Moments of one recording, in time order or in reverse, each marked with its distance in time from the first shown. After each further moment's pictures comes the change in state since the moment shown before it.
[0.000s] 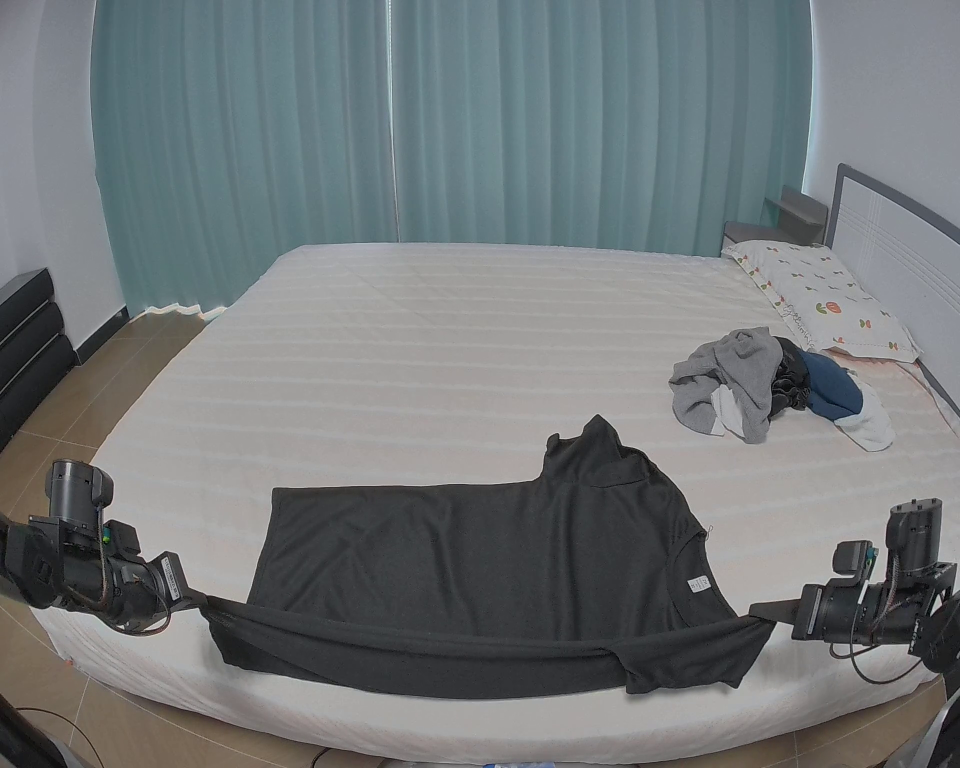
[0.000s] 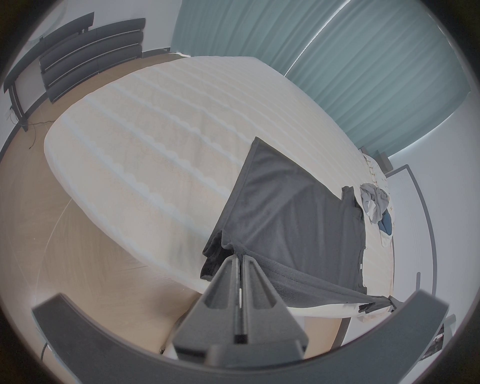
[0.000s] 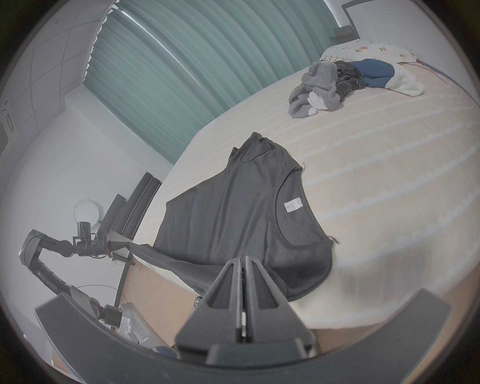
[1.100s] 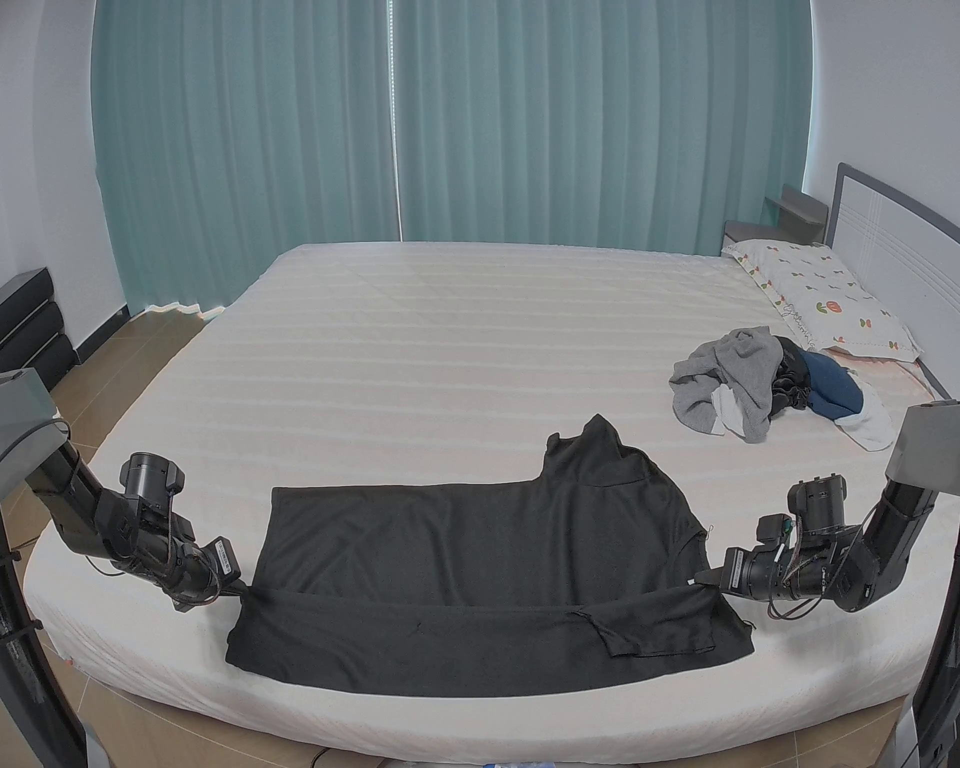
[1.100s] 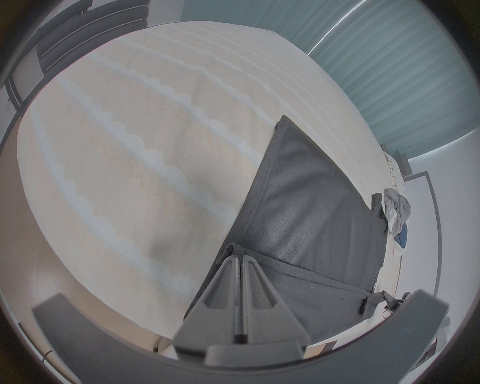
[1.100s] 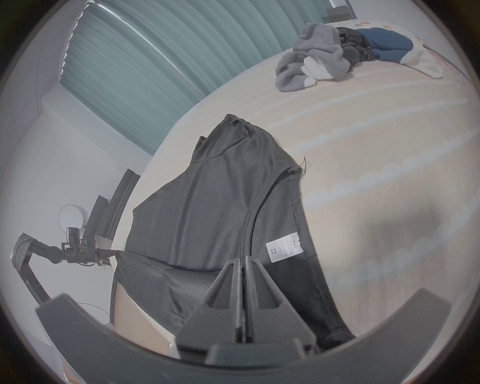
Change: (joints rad) left arm -0.034 0.421 -0.285 -0.008 0.010 -0.059; right arm 0.018 0.491 -0.390 0.005 -0.046 0.009
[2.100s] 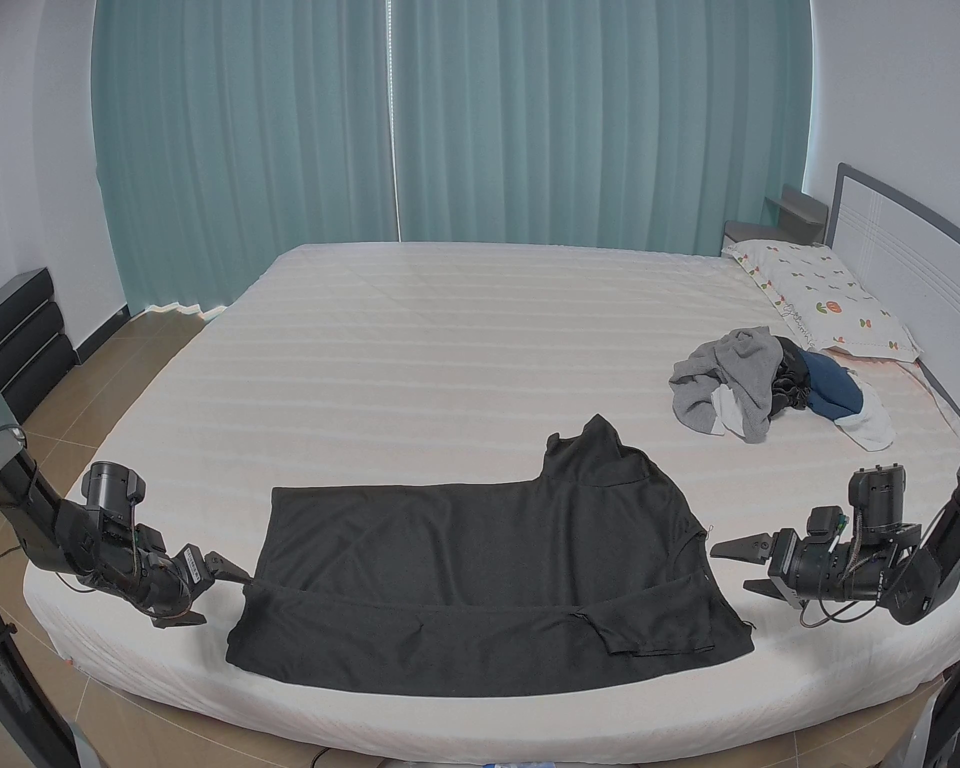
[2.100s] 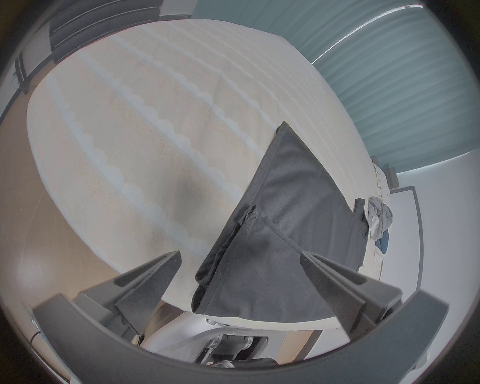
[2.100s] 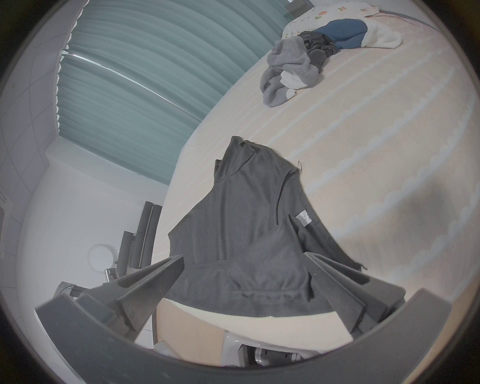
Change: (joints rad) left arm 0.094 -0.152 0.158 -0.014 -0.118 -0.021; right arm -0.056 -0.320 0.211 -0.012 0.107 0.263
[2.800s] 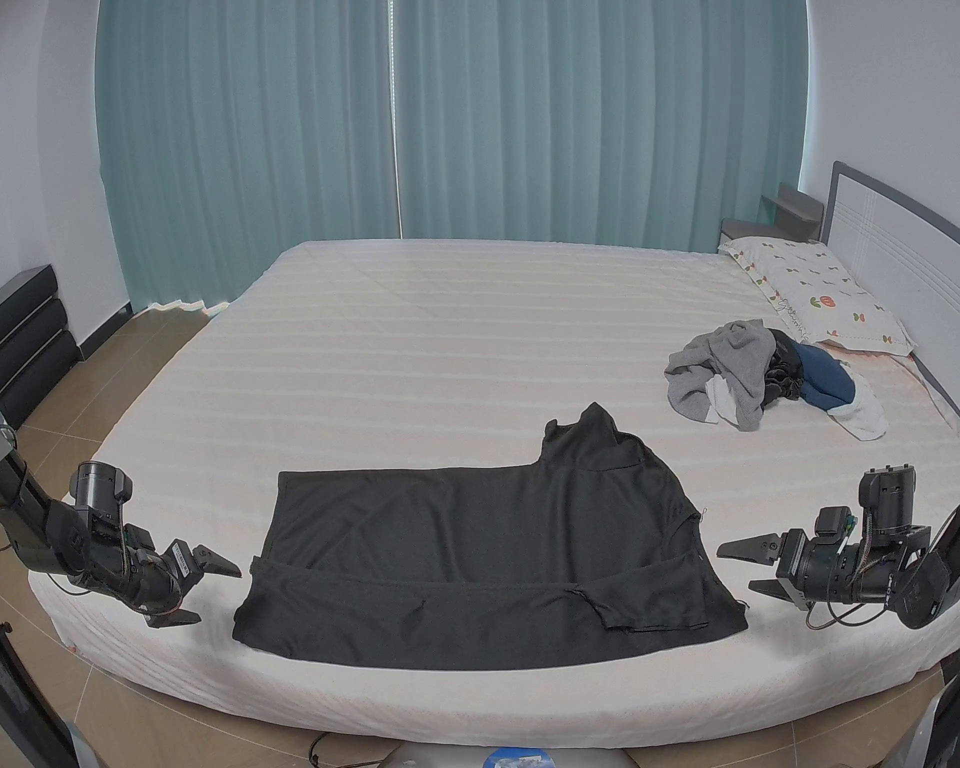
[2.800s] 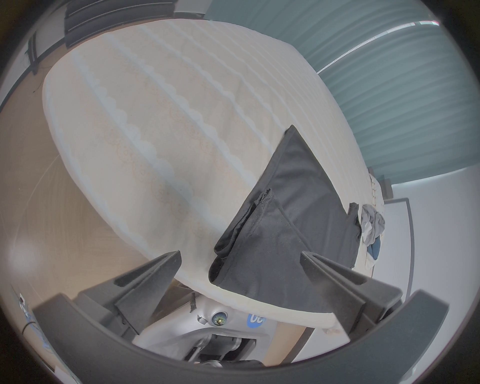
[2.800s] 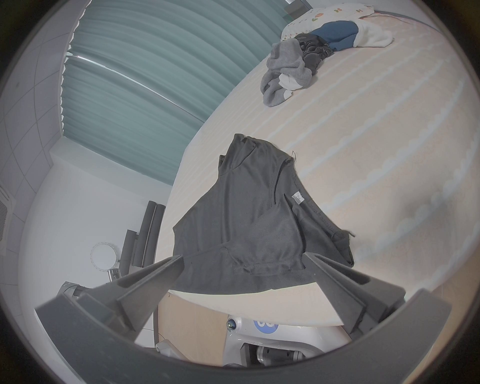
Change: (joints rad) left arm 0.030 -0.013 -0.003 -0.004 -0.035 -0.069; right arm 0.000 -0.025 0.019 0.001 0.006 0.001
